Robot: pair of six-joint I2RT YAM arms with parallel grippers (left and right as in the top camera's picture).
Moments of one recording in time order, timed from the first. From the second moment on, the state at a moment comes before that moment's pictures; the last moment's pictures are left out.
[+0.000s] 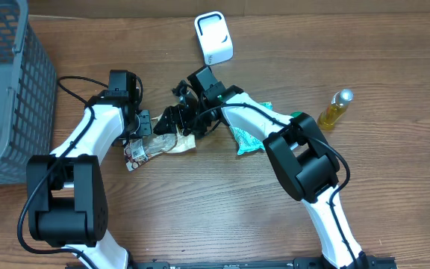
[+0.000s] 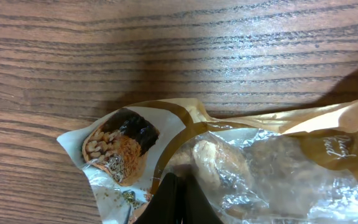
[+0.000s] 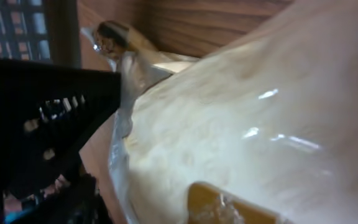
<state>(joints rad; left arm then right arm) -0.04 1.84 1.16 -0.65 -0.07 -0.15 0.63 2.37 1.72 -0.39 -0.80 0.56</state>
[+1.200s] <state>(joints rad) 0.01 1.86 1.89 -0.93 -0.08 -0.14 0.49 2.23 1.81 -0.52 -0.85 0.30</state>
